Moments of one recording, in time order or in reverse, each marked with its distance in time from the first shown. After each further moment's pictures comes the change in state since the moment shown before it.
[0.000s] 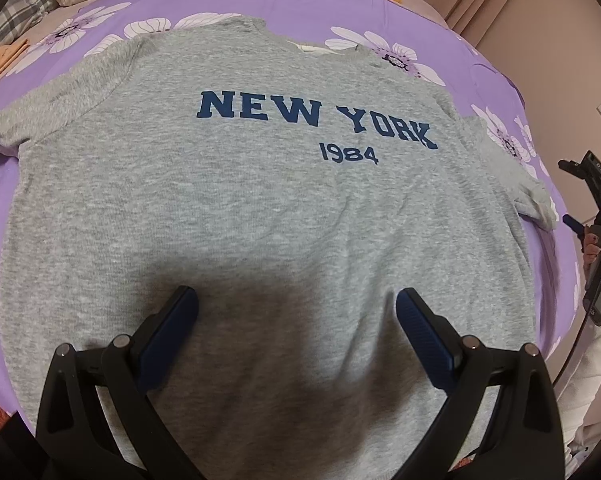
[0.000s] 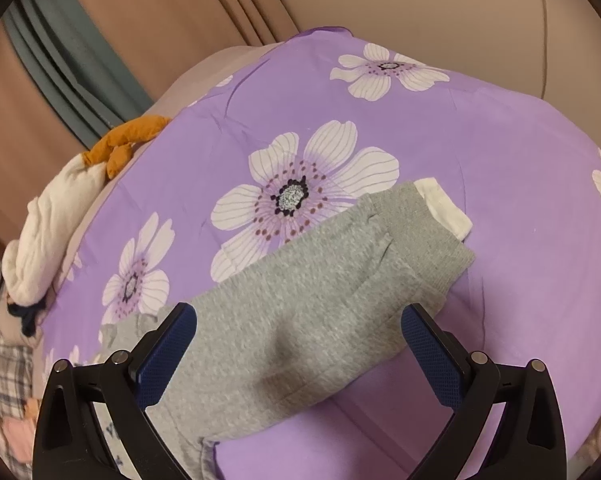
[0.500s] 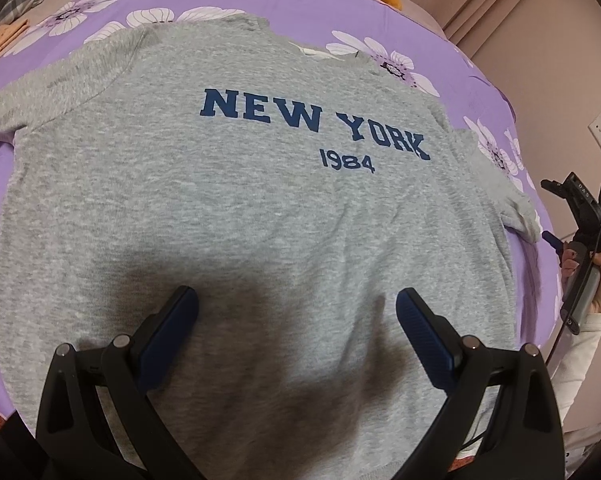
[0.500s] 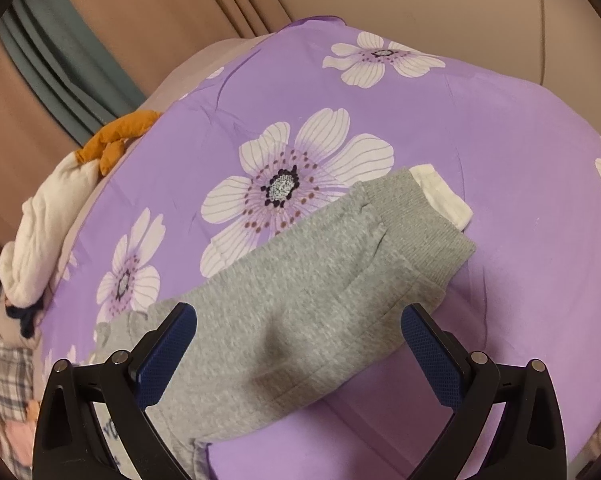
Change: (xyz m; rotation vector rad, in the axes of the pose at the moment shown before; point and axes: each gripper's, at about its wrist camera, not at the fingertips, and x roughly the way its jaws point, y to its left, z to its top) left arm -0.005 0.009 0.003 -0.049 0.005 -0.068; right arm 0.009 -0.005 -0.001 0.017 0.027 -0.004
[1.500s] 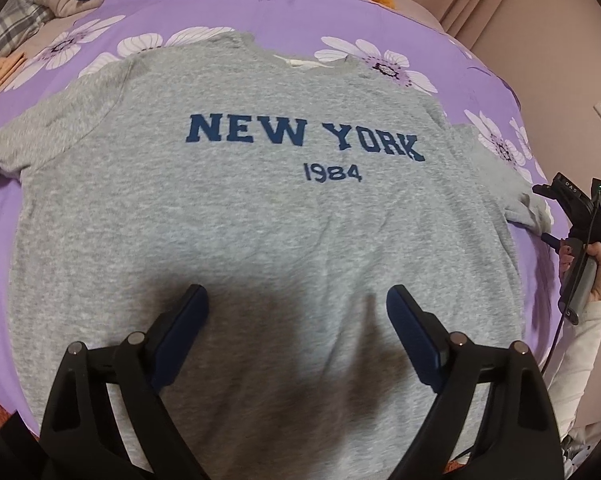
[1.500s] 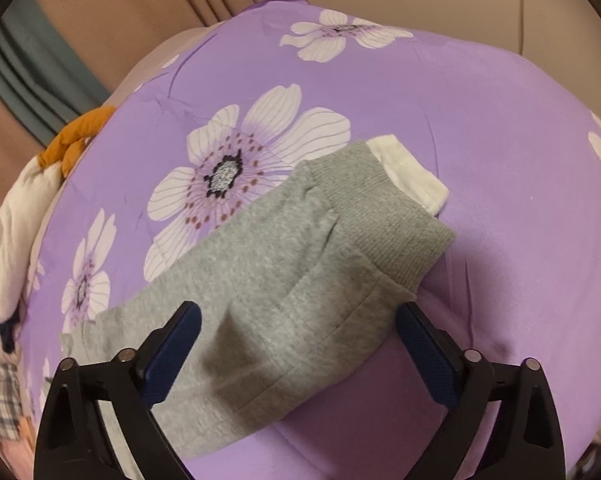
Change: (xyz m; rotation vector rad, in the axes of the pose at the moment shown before) left arm -0.001 -0.023 0.007 0.078 -0.023 0.076; right arm 0.026 -0.029 0.003 0.066 0.046 -0.085
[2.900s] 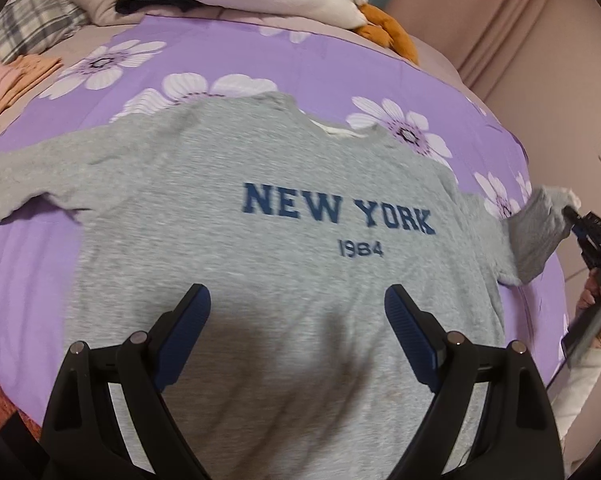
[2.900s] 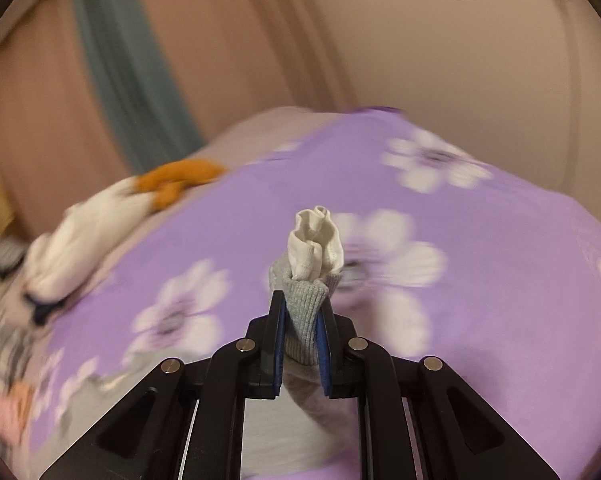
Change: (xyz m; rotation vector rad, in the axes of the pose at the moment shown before) left arm -0.044 0.031 0.024 -0.106 -0.136 0.026; right arm -0.091 0.080 -0.014 -0.279 -0.324 0.232
